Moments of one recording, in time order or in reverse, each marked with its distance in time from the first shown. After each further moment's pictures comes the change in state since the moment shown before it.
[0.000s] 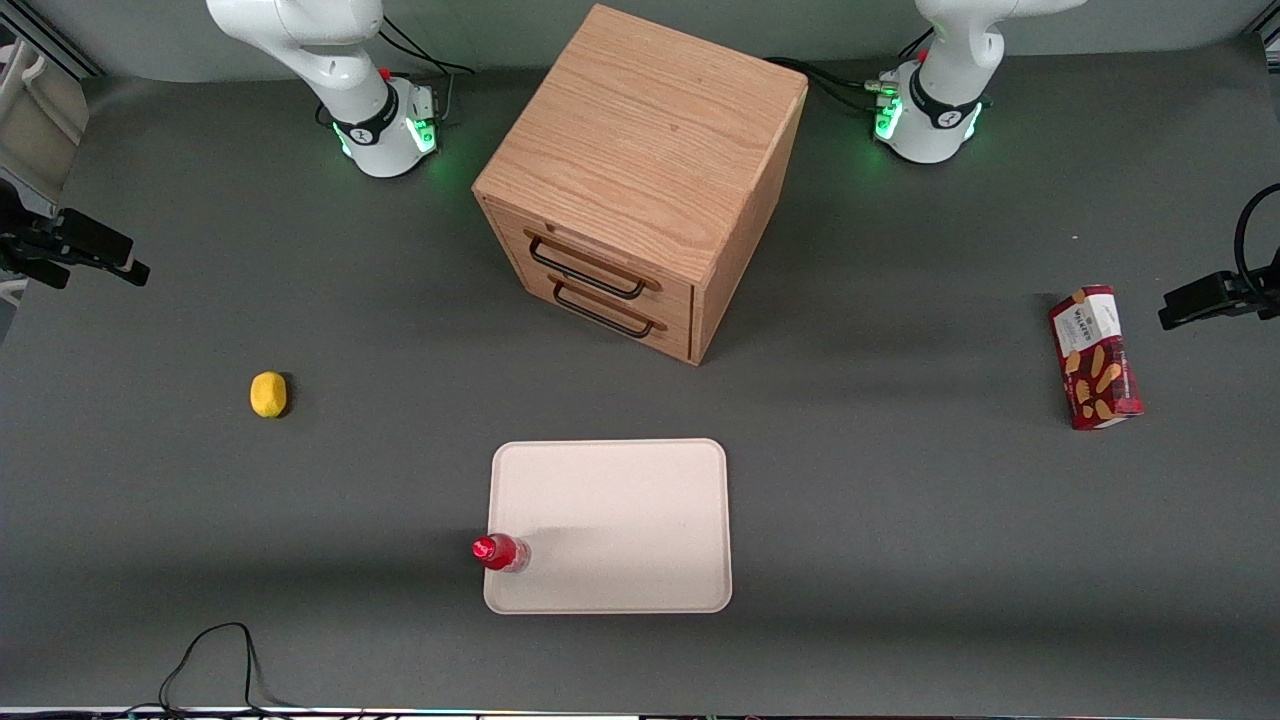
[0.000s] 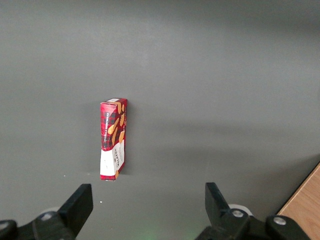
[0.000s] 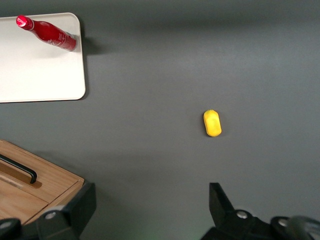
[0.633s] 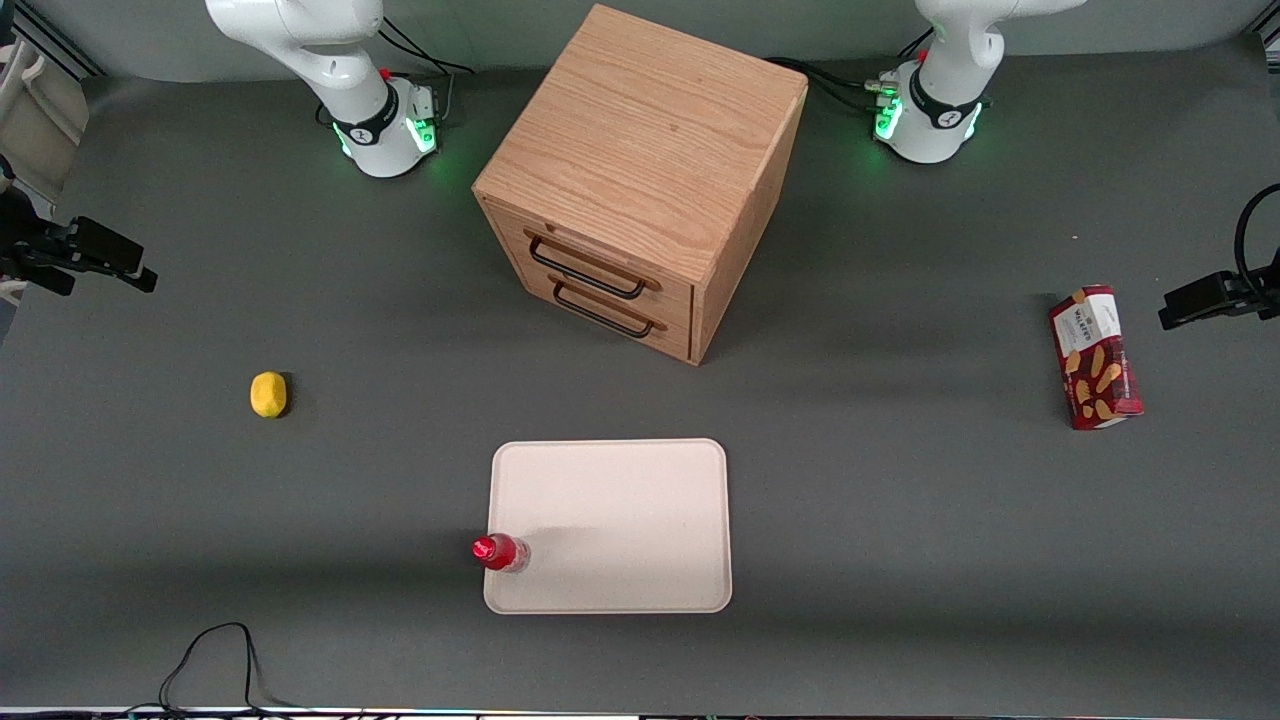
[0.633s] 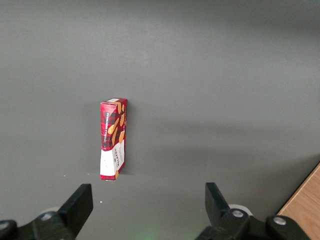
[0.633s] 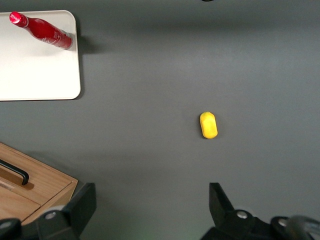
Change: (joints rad) arm 0.038 0.008 -0.021 0.000 -0.032 0.011 0.000
